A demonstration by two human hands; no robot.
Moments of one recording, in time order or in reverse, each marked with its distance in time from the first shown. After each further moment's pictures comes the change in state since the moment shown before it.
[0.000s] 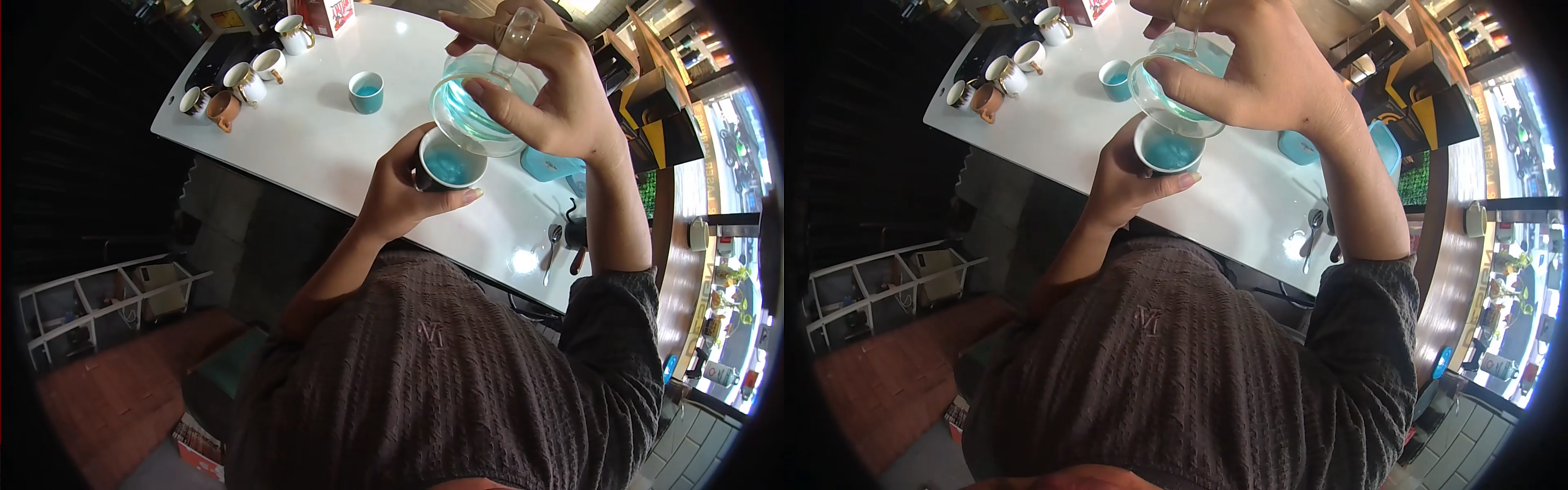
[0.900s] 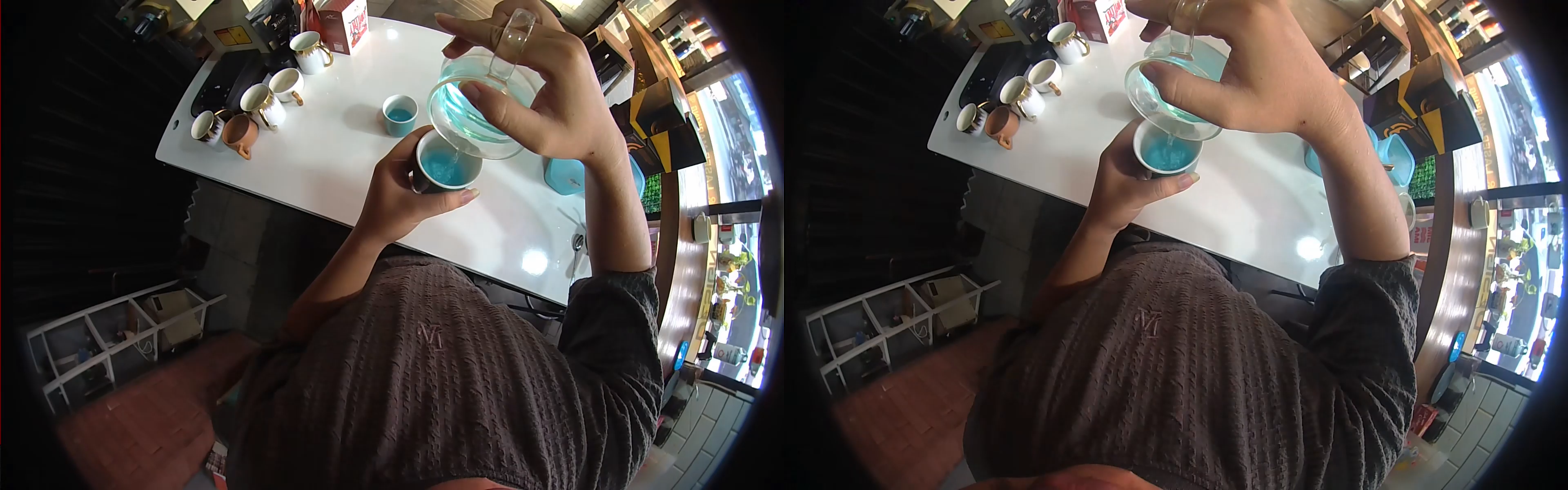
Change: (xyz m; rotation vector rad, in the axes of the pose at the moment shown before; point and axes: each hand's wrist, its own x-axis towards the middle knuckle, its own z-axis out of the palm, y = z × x) left_hand 0.020 0.024 -0.089 0.072 -0.033 0.008; right_hand 0.070 0.010 0.049 0.033 0.037 0.060
